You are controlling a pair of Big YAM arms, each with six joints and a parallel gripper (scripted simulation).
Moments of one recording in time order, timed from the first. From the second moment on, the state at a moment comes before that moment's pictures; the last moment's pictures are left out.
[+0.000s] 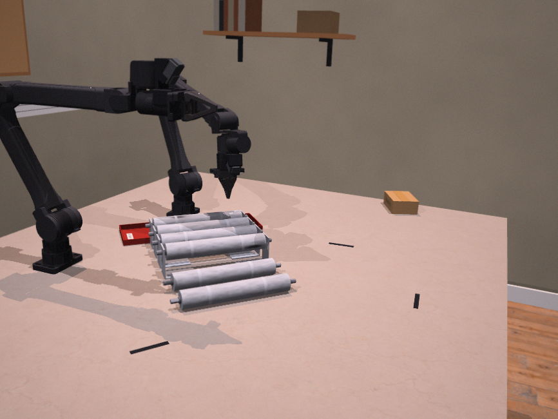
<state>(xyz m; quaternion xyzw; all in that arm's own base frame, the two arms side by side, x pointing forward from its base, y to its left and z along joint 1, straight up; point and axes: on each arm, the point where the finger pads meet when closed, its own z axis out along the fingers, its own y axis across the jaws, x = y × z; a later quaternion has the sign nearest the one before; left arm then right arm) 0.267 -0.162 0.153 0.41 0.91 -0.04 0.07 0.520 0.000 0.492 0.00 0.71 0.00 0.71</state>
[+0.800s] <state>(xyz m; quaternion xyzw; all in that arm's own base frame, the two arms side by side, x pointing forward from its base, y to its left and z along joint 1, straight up) 0.430 -0.131 0.266 0.22 0.90 -0.04 0.38 0.520 0.000 0.492 0.00 0.71 0.00 0.71</state>
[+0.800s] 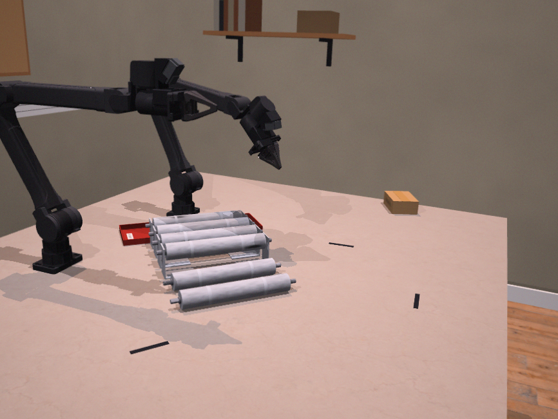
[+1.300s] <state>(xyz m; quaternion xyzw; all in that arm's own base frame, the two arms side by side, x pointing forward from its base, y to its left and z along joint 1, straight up) 0.509 -0.058 0.396 0.07 0.80 -0.02 0.60 0.520 0.000 0.492 0.00 0.71 0.00 0.71</state>
